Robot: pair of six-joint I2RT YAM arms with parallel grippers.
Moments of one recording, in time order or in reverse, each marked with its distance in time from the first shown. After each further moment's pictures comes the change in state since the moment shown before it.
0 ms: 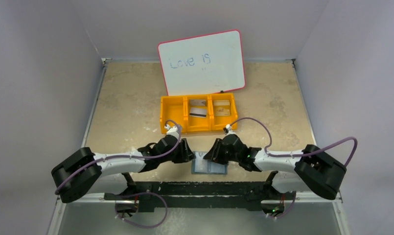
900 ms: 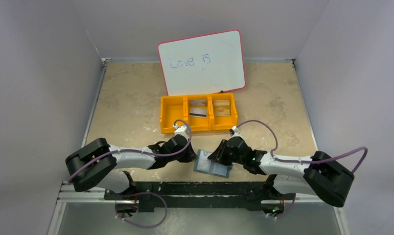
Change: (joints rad) left arm -0.053 0.175 0.089 0.030 -0.035 0.056; right arm -0.008 -0.074 -0.031 -0.049 0.042 0.046
